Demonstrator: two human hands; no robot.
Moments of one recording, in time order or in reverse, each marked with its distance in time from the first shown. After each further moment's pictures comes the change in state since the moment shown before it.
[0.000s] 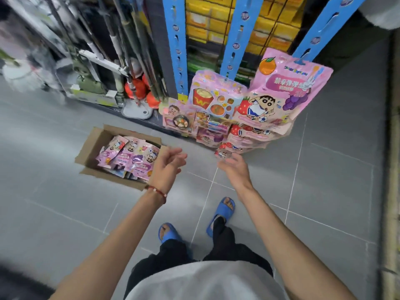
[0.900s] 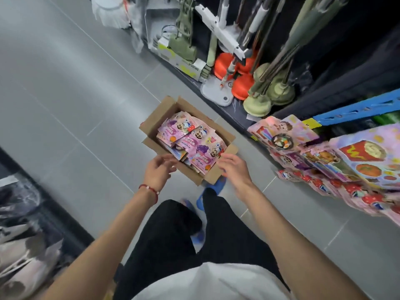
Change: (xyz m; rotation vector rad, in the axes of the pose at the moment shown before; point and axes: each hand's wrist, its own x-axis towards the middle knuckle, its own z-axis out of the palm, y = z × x) left_hand 0.139 -0.036 -0.354 -0.075 0.351 -0.349; right_hand 0.052 -0.052 0.392 -0.283 -0.327 0.142
